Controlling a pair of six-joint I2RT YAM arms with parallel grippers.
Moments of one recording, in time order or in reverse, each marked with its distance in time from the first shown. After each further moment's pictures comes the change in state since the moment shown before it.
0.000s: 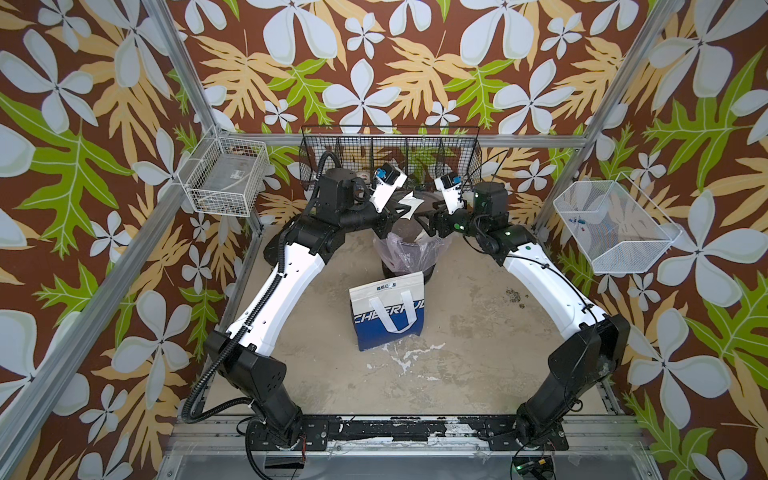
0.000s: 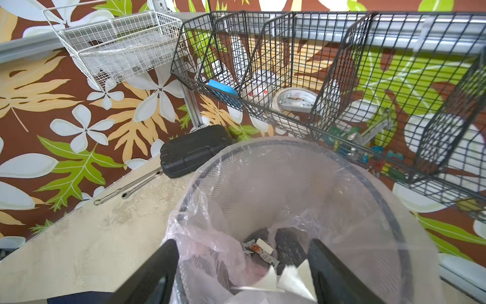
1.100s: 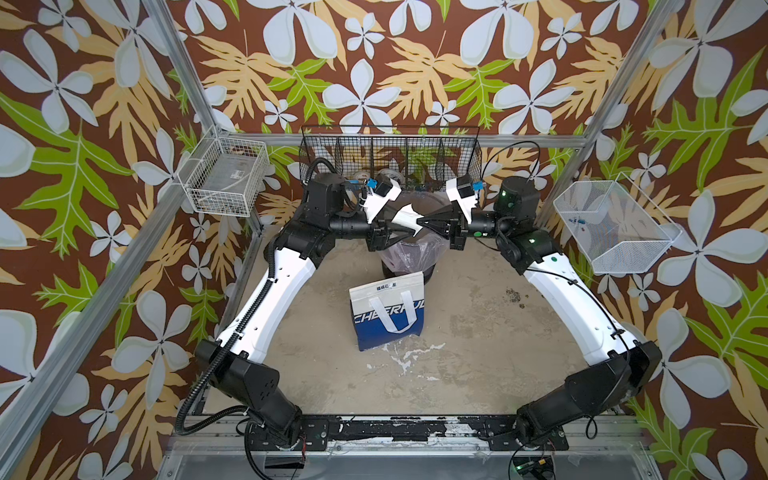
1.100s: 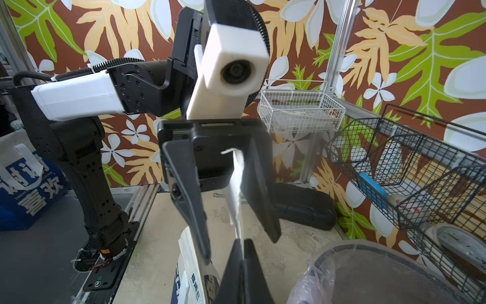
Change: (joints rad) left arm 0.038 -0.071 -0.070 -0.034 0.325 0.040; right arm -0.015 -0.149 -0.040 0.093 -0.632 -0.137
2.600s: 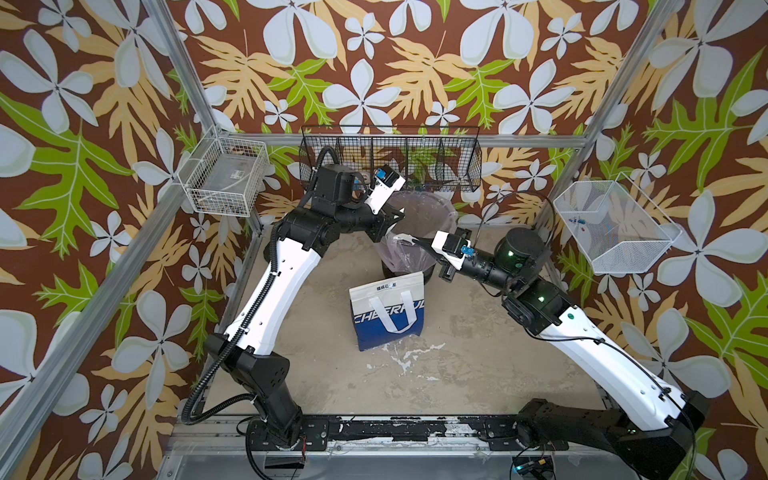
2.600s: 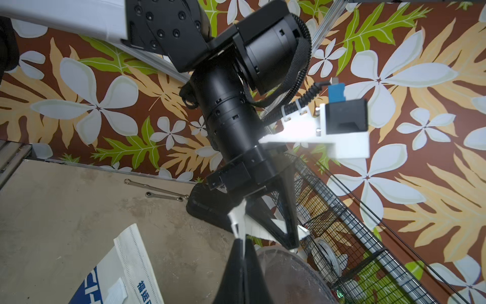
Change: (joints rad) left arm -0.047 0.117 0.252 -0.279 -0.429 0.019; right arm 0.288 -0.368 -0.386 0.216 0.594 -0.370
